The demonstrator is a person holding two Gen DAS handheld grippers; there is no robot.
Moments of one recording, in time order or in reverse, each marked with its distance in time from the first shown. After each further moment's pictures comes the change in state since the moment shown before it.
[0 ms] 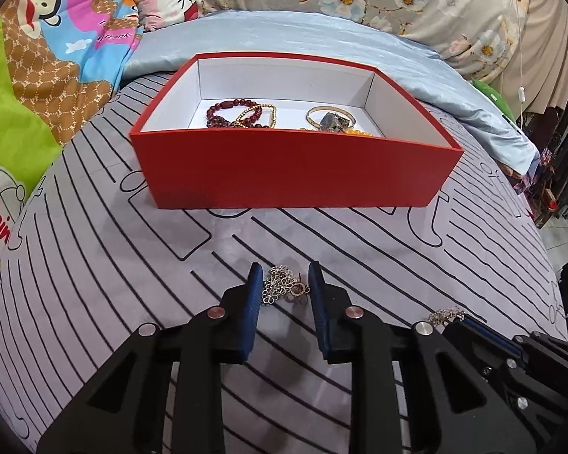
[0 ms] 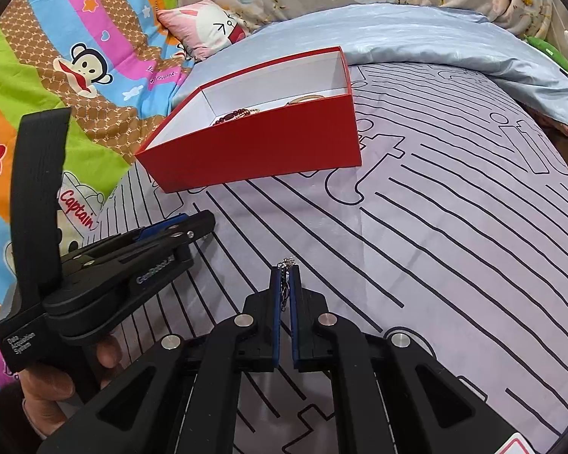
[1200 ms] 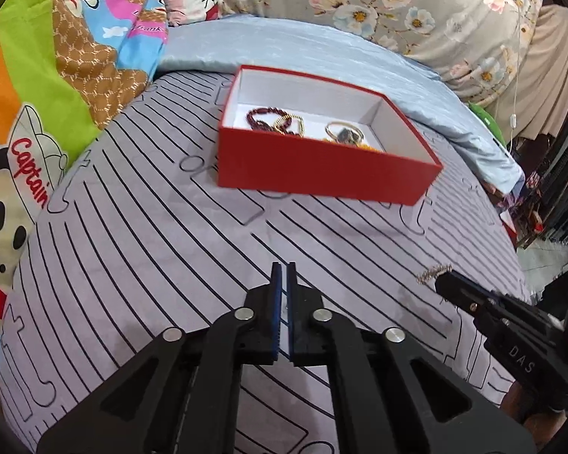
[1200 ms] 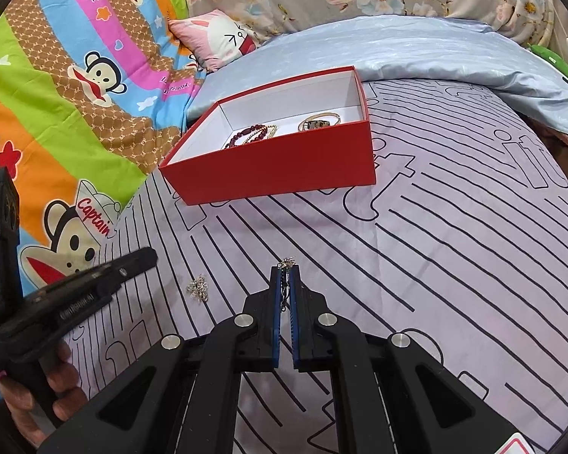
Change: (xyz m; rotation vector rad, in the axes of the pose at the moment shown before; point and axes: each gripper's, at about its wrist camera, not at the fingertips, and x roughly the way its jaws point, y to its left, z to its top) left arm -0.058 0.035 -0.020 -0.070 -0.009 -0.045; right arm -0.016 0.014 0.004 -0.006 -0.037 0.029
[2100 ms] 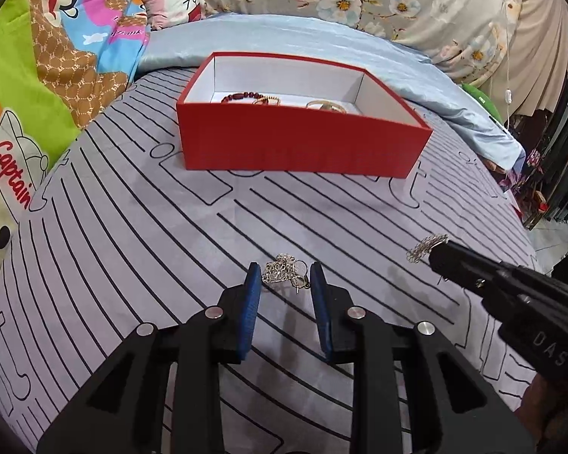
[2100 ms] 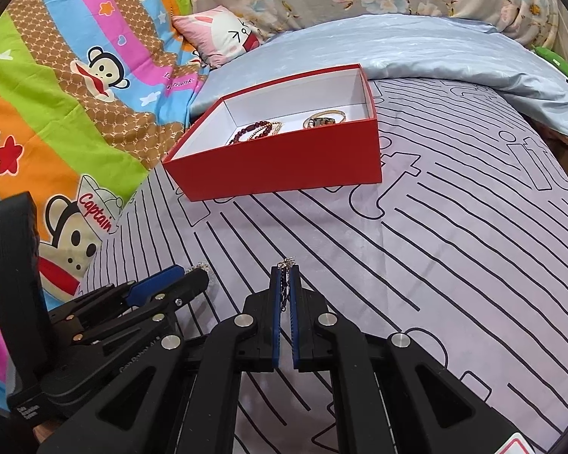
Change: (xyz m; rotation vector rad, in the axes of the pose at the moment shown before) left arm 0.015 -0.024 -0.015 0.060 -0.006 0.009; right arm 0.002 0.004 0.001 -0.012 0.009 0.005
